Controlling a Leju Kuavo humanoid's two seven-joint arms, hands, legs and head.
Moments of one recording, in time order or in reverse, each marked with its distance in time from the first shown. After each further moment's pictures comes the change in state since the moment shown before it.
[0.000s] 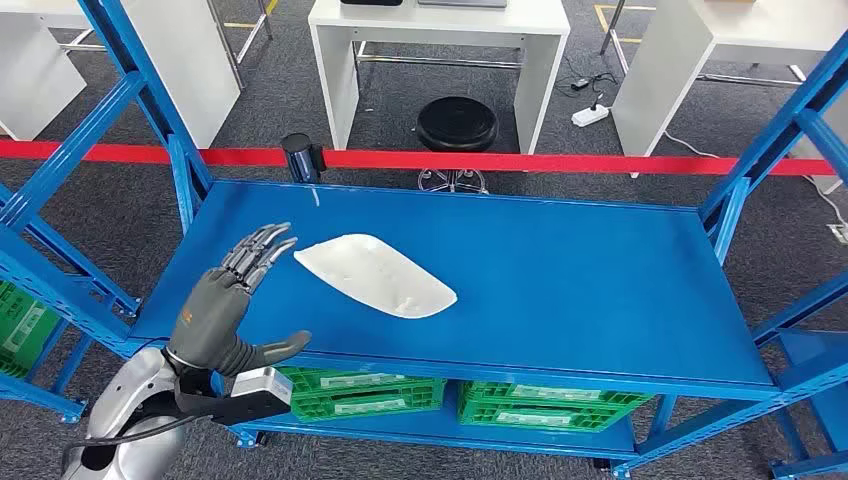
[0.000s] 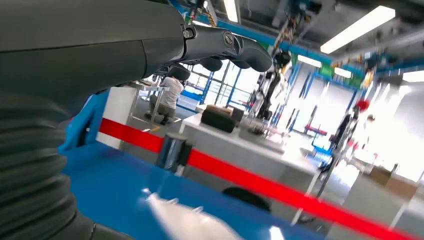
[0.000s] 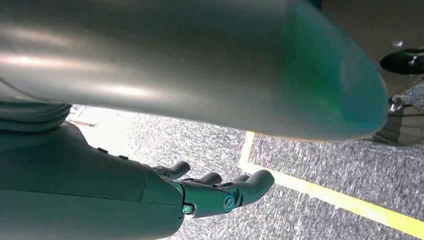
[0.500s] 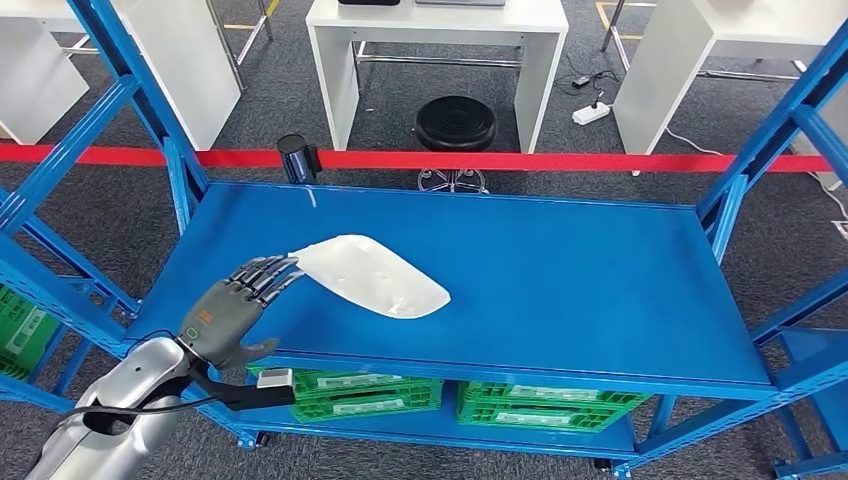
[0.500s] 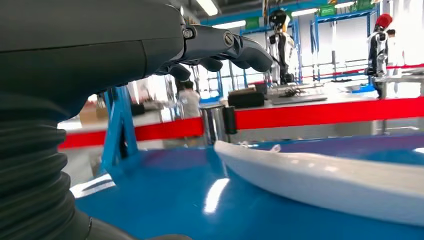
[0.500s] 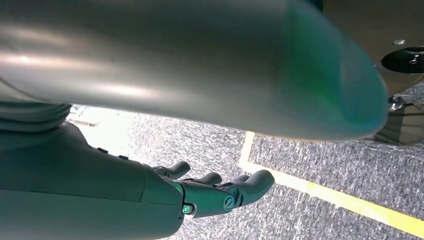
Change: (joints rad) left arm -0.141 0.127 -0.113 0.343 -0.228 0.096 -0.024; right arm 0.000 0.000 -0.002 0.000 0.003 0.000 0.002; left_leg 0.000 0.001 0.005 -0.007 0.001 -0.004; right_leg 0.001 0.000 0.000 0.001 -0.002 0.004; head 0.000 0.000
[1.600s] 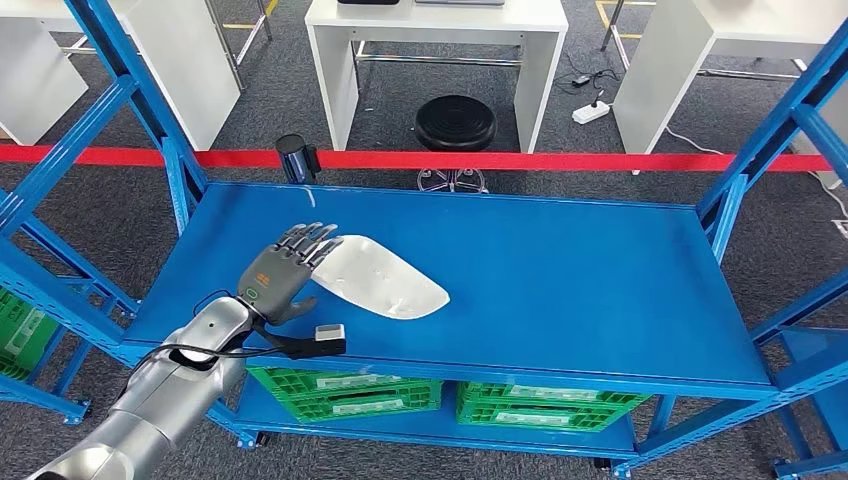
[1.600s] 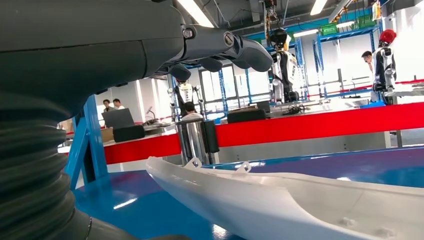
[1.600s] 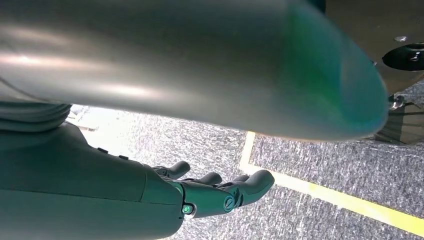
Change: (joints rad) left arm -0.313 -0.206 -0.165 0.557 -0.088 0.294 0.034; right arm 0.002 0.000 -0.024 0.000 0.005 0.000 -0.005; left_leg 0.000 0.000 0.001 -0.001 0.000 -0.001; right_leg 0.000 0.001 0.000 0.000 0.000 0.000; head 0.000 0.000
